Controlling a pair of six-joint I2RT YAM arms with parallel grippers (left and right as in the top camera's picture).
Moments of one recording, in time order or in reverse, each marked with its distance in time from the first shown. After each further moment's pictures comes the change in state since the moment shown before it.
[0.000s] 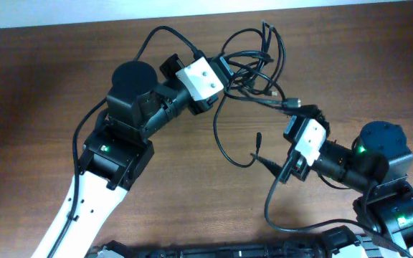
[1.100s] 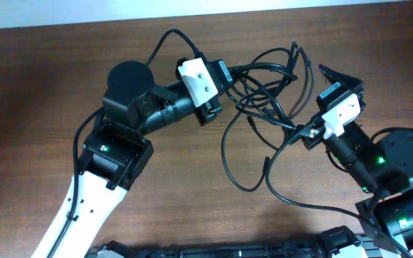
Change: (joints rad) left arm 0.000 0.000 0.000 0.067 0.311 -0.231; right arm -0.001 -0.011 0.000 0.338 0.324 0.156
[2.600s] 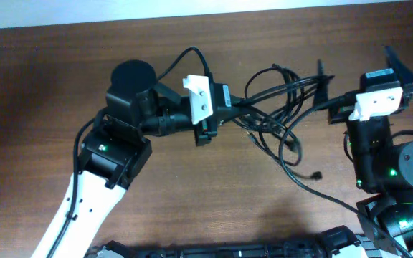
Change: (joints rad) left arm 0.029 0.000 0.000 -0.109 0.350 -0.008; right arm 0.010 -0.004 0.000 0.183 0.556 -0.062
